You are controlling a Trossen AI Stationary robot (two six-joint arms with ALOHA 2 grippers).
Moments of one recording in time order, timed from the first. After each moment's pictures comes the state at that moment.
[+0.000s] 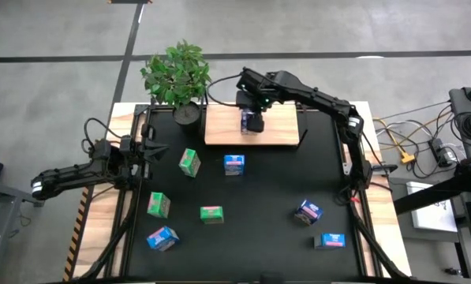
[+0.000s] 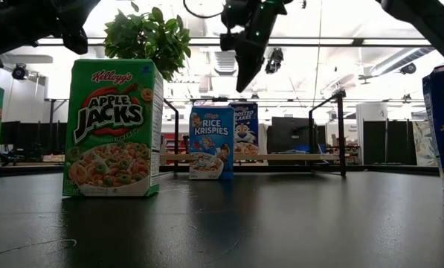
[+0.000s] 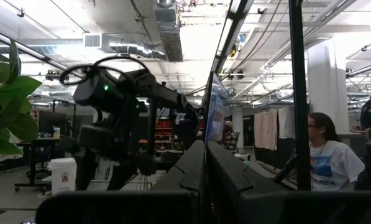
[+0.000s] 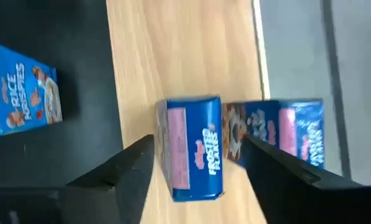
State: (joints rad) left arm 0.26 0.18 0.12 0.52 0.19 -0.09; right arm -0.44 2.05 2.18 -1.23 0.03 -0.38
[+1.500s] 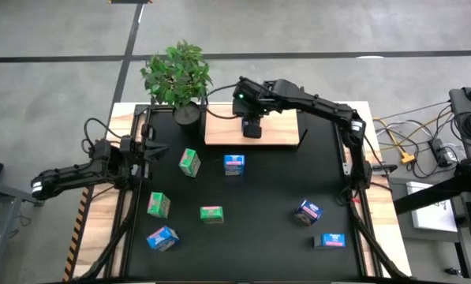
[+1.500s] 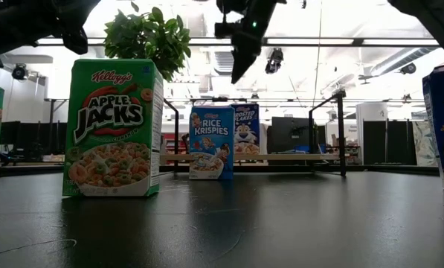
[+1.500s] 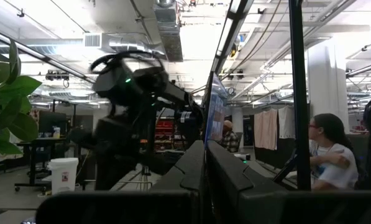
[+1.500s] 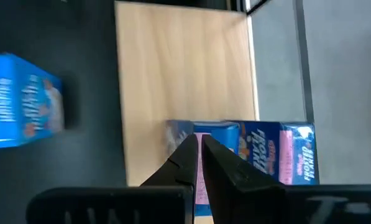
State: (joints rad) left arm 0.26 0.18 0.12 0.51 0.19 -0.09; right arm -0.35 2.00 2.14 -1.17 0.12 -0.38
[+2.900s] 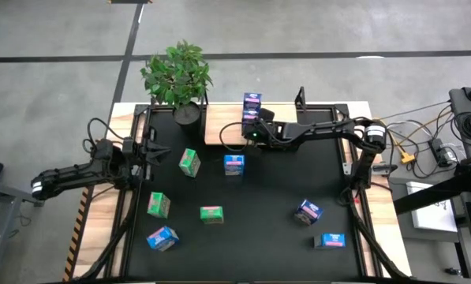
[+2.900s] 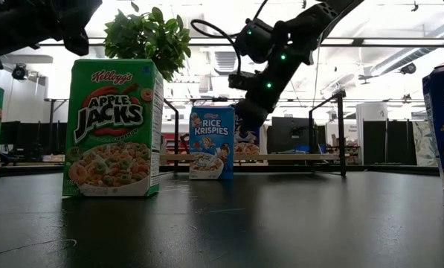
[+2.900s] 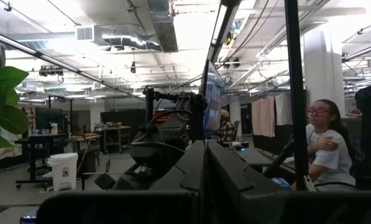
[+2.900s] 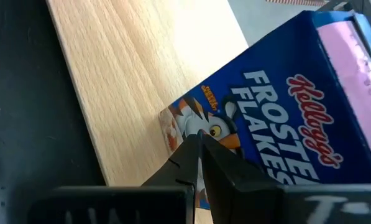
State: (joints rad) left arm 0.26 0.18 0.12 0.47 0.22 -0.04; right arm -0.27 1.80 1.20 -0.21 0.45 -0.20
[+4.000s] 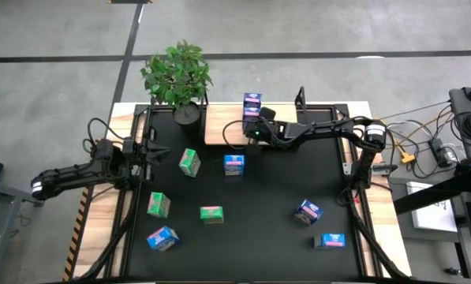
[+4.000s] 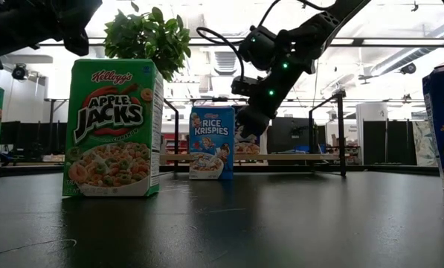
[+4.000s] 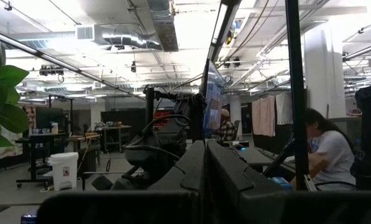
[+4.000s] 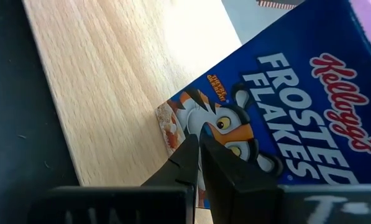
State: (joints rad) left arm 0.26 0.18 0.12 0.47 0.22 -0.04; right arm -0.30 1.80 1.14 -0.11 0.45 -0.25
